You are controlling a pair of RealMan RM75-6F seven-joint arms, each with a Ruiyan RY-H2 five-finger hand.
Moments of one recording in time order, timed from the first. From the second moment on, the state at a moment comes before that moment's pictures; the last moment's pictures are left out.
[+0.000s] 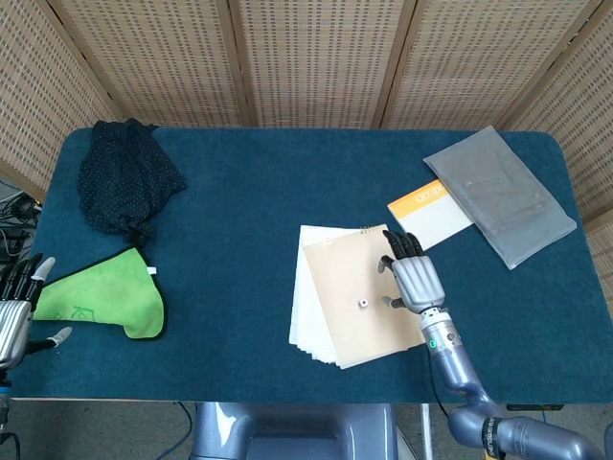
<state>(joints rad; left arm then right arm) -0.11 -1.15 -0.05 -1.56 1.47 1.45 0.05 0.51 -1.60 0.24 -1.47 -1.24 1.08 -0.38</state>
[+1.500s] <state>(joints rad) -0.12 -1.16 -0.05 -1.56 1.46 1.44 0.06 0.57 -1.71 0.16 -1.38 -1.18 1.04 -0.42</state>
